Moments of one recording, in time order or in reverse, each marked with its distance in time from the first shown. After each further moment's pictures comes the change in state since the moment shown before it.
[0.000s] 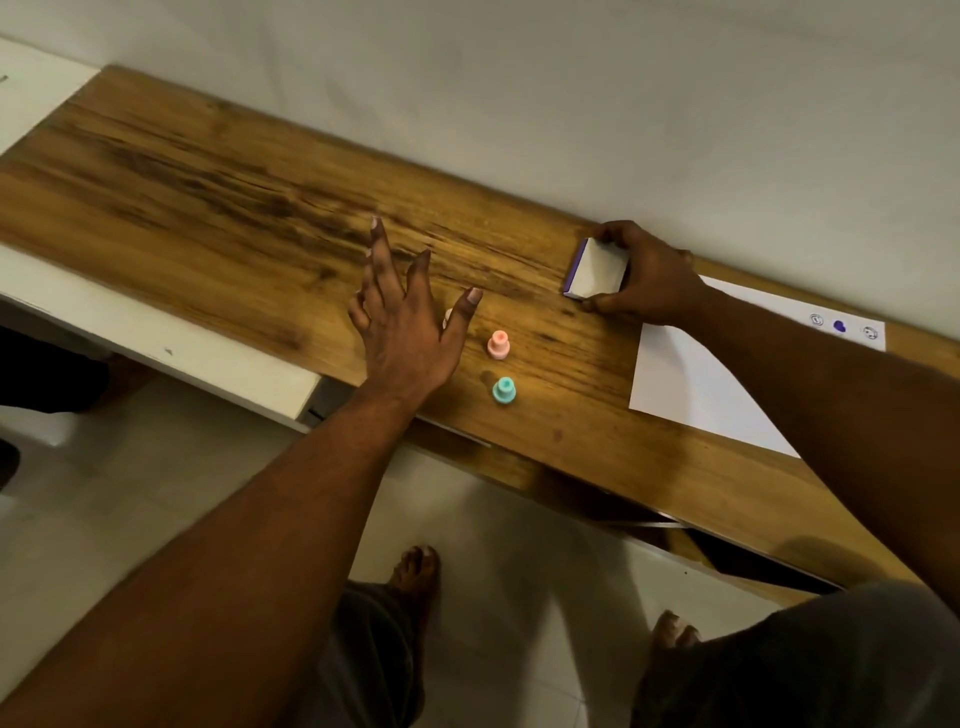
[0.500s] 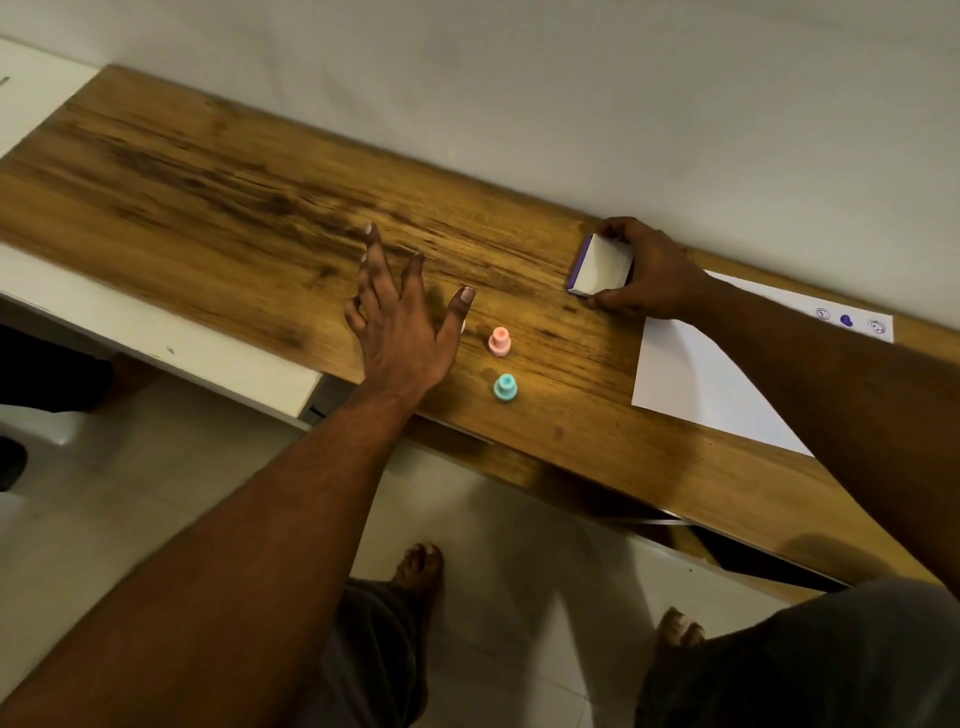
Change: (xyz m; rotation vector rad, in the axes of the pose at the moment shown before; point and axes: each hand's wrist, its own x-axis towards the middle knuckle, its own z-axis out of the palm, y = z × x) left_hand 0.001 -0.008 0.006 0.008 -0.024 -0.032; right_hand 0.003 0.005 -0.001 0.036 -0.012 -0.040
